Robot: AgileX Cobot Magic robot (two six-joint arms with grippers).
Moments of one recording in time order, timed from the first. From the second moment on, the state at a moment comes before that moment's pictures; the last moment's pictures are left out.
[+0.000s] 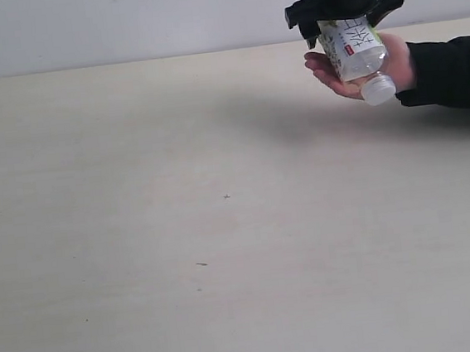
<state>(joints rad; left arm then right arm) -0.94 0.44 -0.01 -0.48 -0.54 0.39 0.42 2.22 -1.92 -0.26 0.94 0.25</state>
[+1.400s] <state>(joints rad) -0.94 0.44 -0.01 -0.48 -0.54 0.39 0.42 1.82 -1.92 -0.16 1.12 -0.05</state>
